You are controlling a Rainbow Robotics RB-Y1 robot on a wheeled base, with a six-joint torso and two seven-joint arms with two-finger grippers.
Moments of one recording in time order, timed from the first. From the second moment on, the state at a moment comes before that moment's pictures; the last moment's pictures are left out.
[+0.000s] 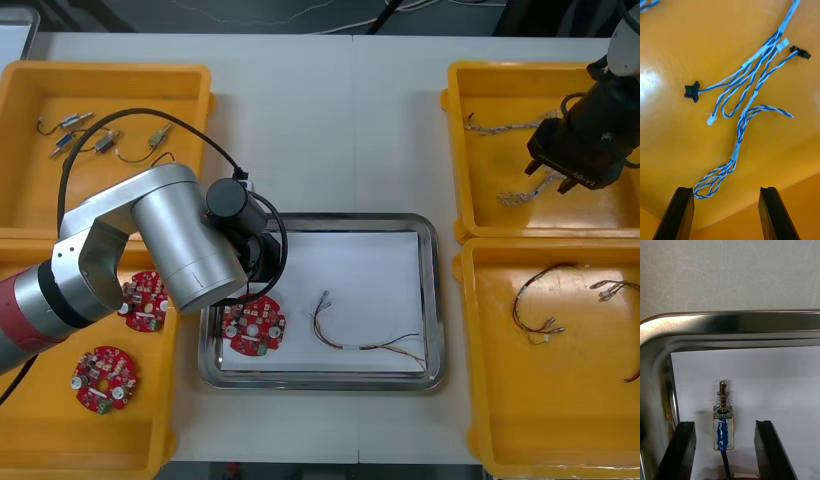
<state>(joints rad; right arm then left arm) -0.94 -0.55 -0.11 -0.99 -0.45 1.64 1.00 -0.66 0.66 -0.80 -1.92 0.47 1.47 -0.50</state>
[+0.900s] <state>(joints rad) -0.94 -0.55 -0.17 -0.82 -0.44 1.47 1.01 -0.69 0.66 -0.55 -2.07 0.72 1.75 -0.50</state>
